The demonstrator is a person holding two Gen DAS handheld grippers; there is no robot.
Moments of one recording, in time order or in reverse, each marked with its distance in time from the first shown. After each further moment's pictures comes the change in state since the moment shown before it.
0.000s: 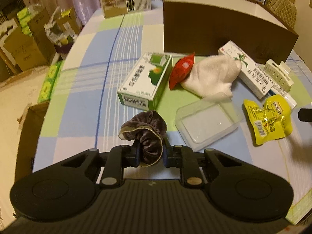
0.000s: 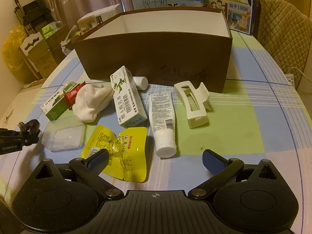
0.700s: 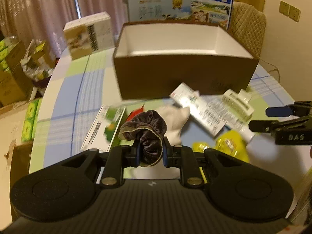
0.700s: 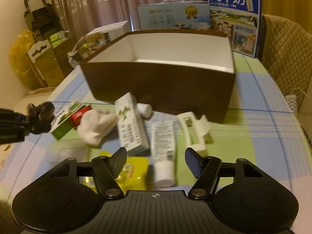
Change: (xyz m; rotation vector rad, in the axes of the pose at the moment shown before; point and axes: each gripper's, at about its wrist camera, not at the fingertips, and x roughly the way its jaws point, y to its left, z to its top) left arm -0.035 -0.057 0.062 0.110 -0.122 -0.134; right arm -0.010 0.000 0.032 -0.058 -0.093 0.012
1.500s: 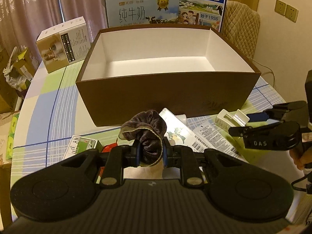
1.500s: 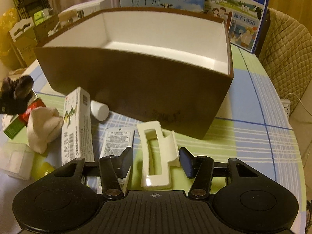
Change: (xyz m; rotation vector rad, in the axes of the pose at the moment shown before) left arm 0.057 -0.022 0.045 0.023 0.002 -0.057; right arm 0.083 -0.047 0.027 -0.075 0.122 -0.100
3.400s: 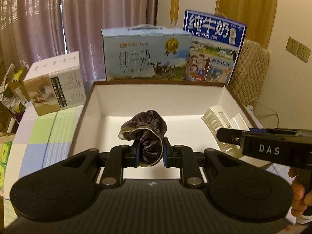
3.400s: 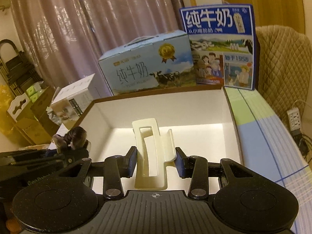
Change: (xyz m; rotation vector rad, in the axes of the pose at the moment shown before) left arm 0.049 0.012 0.123 -0.070 -0.143 -0.012; right arm -0.024 -0.013 0.131 0.297 -0.257 0.091
